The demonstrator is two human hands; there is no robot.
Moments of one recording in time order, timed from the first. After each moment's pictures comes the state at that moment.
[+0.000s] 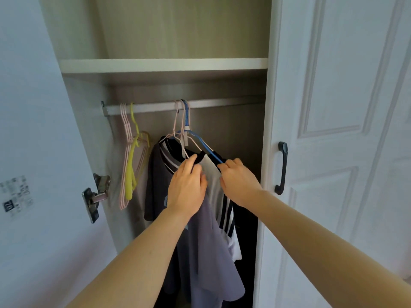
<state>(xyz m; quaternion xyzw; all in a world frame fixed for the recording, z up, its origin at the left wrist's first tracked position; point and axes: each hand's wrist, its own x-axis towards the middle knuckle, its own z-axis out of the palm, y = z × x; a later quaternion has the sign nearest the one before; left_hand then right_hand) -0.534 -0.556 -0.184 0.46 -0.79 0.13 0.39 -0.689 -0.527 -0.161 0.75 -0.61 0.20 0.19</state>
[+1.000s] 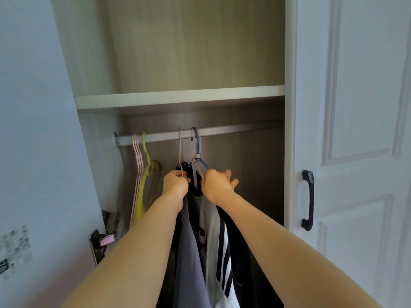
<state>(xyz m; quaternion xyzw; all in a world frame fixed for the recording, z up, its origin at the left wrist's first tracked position) -0.505 -0.635 -0.112 0.53 -0.51 -0.38 0.57 -0.609 -0.599 -0.104 0.65 -0.71 0.28 -0.04</state>
